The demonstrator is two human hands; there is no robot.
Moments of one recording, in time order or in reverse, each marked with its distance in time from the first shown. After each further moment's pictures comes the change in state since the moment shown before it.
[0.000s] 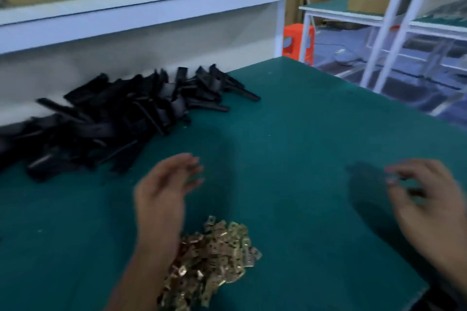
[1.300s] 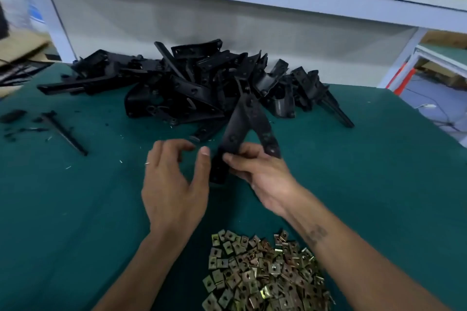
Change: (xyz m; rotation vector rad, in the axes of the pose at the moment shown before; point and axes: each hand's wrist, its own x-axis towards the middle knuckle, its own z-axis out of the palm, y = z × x) left_hand 0.019 -0.021 -0.110 0.855 0.499 0.305; right_hand -0.010 -0.255 0.245 0.995 -1.149 0.354
